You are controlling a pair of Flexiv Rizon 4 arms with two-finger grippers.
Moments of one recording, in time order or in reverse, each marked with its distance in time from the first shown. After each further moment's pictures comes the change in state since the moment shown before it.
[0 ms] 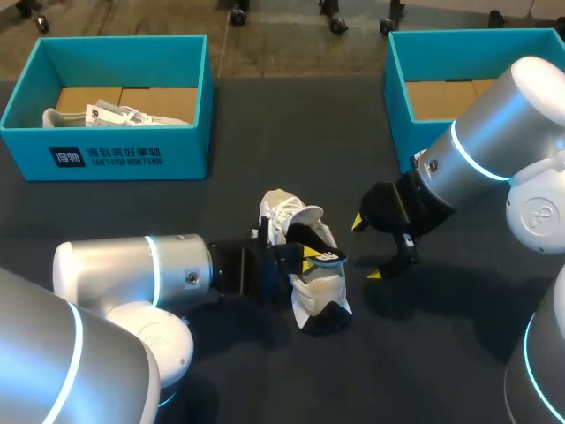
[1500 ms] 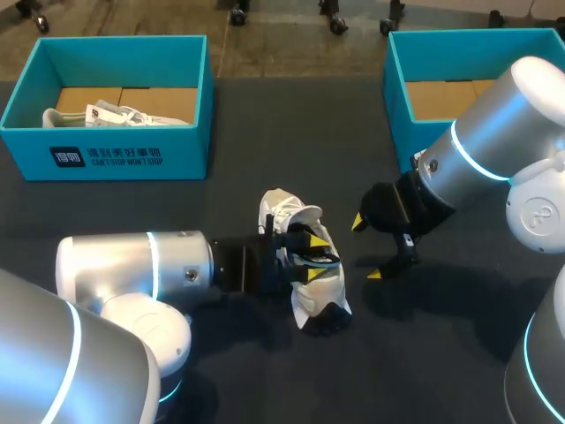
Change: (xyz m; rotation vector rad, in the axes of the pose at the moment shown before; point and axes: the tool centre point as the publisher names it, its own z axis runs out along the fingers) left arm -0.008 -0.022 0.002 0.086 -0.008 0.019; right arm 0.000 0.000 0.000 0.000 0.000 0.000
